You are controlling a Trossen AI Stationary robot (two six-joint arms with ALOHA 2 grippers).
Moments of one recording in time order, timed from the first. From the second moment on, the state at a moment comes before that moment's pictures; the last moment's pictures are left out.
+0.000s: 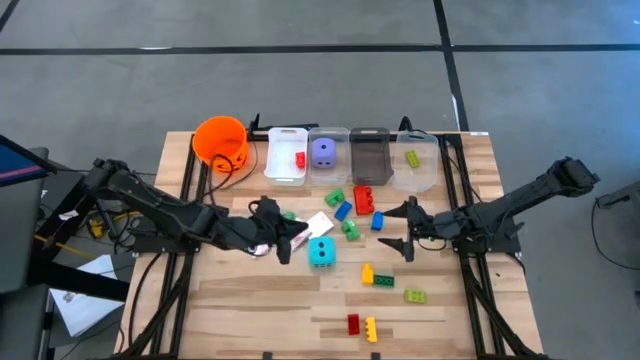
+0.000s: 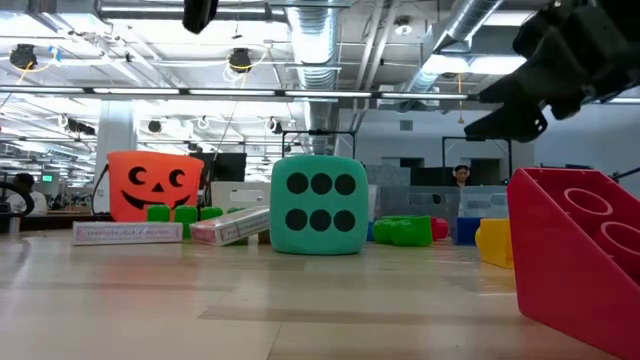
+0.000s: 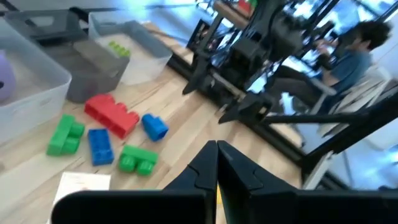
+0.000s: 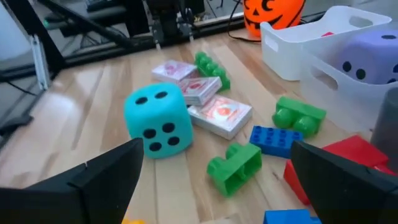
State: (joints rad) left arm -0.38 1.29 0.97 -0.07 -0.65 -0.76; right arm 0.35 0.85 0.22 0.29 0.48 0.33
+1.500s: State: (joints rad) left arm -0.51 1.36 0.92 -0.02 -0.65 -0.73; right arm 0.35 1.85 0.45 1.23 0.36 0.18
